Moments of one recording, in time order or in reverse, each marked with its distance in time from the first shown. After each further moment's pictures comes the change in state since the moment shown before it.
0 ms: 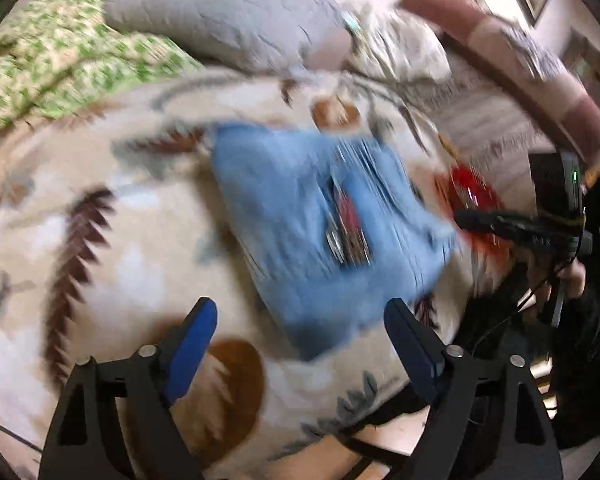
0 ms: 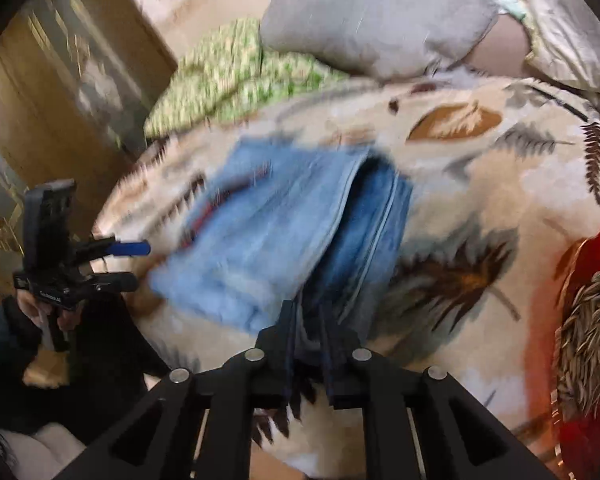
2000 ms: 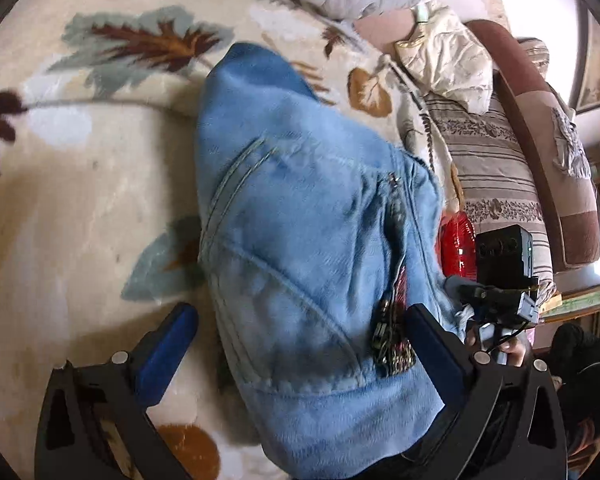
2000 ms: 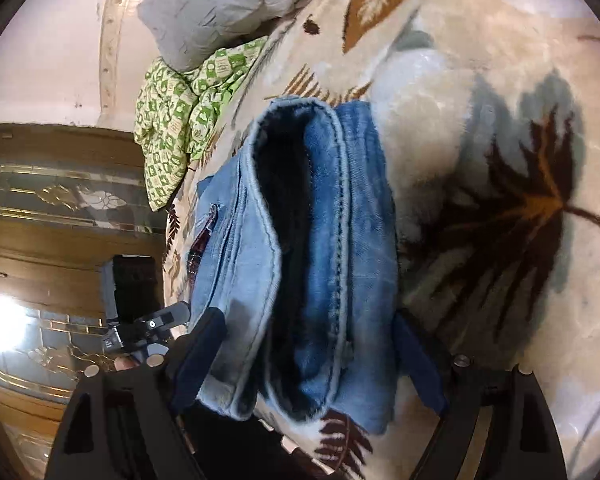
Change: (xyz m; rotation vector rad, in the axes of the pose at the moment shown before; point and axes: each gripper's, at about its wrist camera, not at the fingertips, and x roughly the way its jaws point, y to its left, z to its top) left arm 0.113 0.043 0.029 -0.335 0.204 -0.270; right arm 0.095 -0.073 0.008 0.534 0.159 0.292
